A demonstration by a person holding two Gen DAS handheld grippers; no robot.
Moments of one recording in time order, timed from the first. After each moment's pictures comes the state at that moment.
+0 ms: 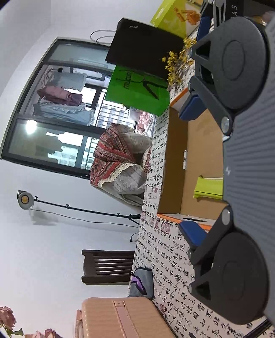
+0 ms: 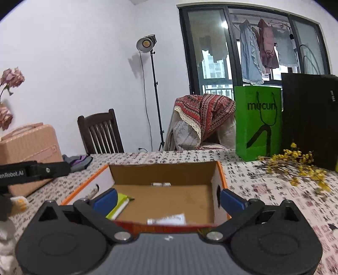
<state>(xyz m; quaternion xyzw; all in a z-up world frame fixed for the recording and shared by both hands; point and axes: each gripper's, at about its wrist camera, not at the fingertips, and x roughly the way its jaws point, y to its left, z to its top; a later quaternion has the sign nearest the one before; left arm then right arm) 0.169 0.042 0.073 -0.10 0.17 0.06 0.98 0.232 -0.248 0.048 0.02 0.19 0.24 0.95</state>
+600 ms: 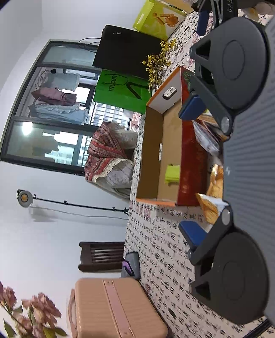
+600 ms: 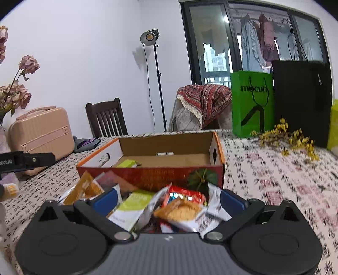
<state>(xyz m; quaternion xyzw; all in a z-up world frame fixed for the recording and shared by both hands) 0.080 0.044 0.046 -0.09 0.18 0.07 0.98 0.155 -0.284 0.007 0.02 0.22 0.25 0.94</state>
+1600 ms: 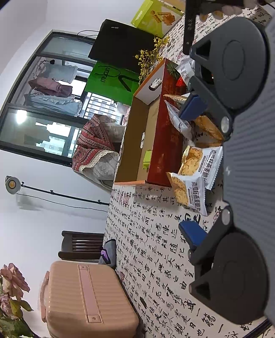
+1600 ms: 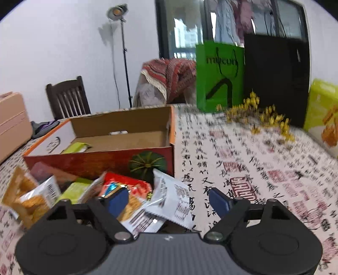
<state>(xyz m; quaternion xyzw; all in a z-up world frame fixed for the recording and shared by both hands) 0.054 0.073 0.018 -0.12 0.21 0.07 0.97 0.230 -0.304 -0.015 0.01 0.30 0.16 0.94</state>
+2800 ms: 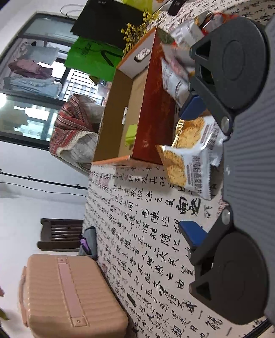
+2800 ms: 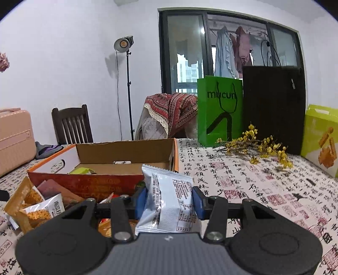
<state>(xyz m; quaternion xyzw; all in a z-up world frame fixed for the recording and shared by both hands) 0.112 0.099 -0.004 -0.12 0.28 0.11 0.95 0.205 -0.302 -0.017 0.01 0.18 0.16 0.97</state>
